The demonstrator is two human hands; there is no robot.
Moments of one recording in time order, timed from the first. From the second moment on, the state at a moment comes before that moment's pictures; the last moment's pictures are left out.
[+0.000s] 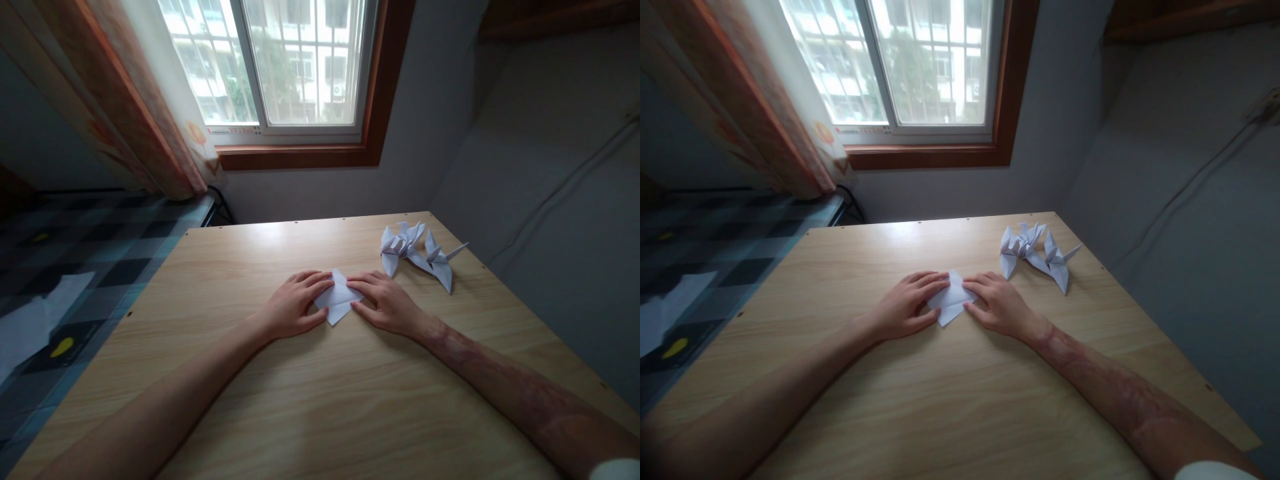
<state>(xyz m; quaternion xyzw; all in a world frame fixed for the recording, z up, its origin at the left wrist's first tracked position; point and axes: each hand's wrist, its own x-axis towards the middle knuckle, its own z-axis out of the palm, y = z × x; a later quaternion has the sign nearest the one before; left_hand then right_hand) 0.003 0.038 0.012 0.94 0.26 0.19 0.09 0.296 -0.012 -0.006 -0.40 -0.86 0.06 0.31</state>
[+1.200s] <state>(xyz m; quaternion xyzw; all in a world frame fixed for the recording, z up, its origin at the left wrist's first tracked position) 0.005 0.039 0.011 0.95 0.22 0.23 0.05 0.298 -0.016 -0.002 -0.35 -0.89 0.07 0.28</state>
